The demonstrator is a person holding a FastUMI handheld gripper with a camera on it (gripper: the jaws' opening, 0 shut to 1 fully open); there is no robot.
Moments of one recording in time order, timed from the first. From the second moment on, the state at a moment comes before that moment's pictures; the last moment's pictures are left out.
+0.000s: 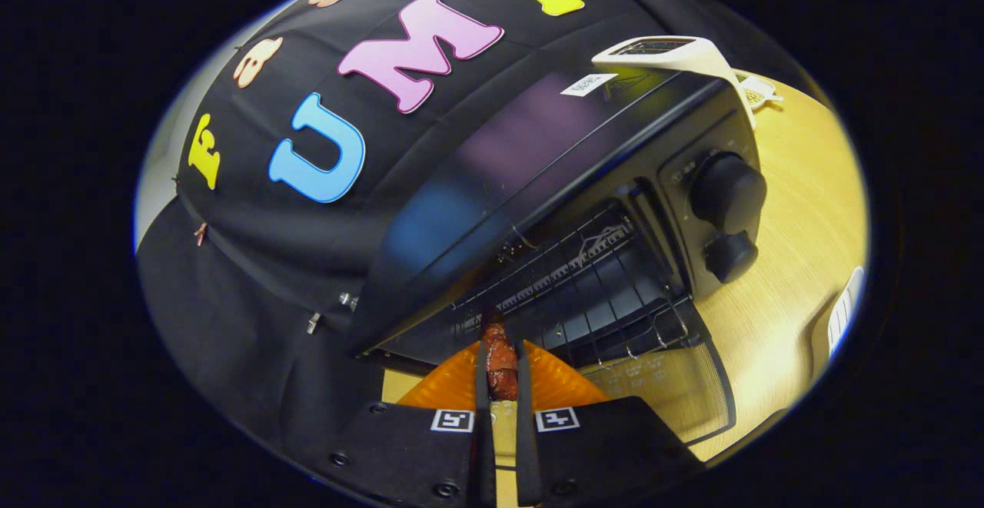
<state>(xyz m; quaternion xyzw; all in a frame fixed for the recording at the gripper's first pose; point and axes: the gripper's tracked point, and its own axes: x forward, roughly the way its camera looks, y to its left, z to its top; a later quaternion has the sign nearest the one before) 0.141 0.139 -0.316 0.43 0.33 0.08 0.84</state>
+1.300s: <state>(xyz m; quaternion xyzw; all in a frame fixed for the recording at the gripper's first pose) 0.078 0.039 -0.202 0.18 0.24 0.03 0.95</state>
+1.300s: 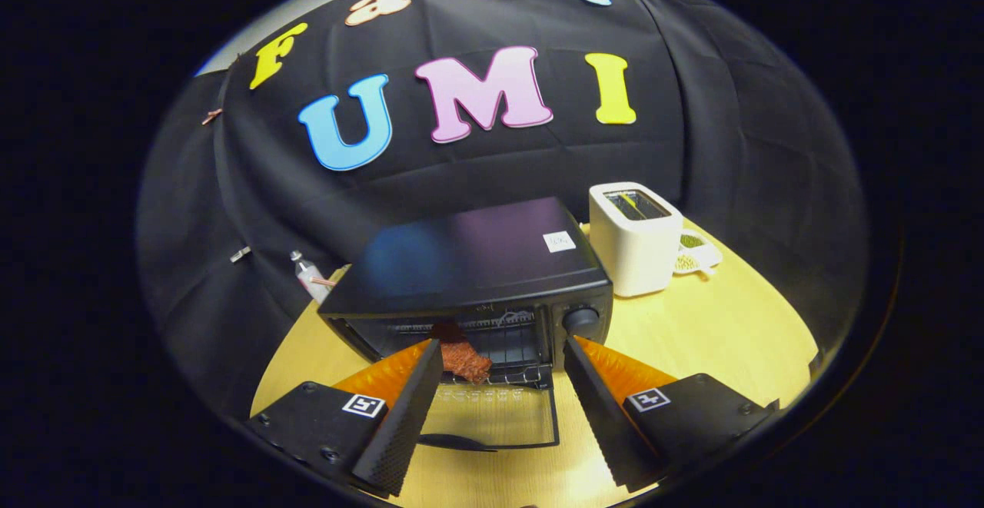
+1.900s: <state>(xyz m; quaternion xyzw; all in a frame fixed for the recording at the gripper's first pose) 0.038 0.020 -0.052 0.18 0.12 0.04 0.97</state>
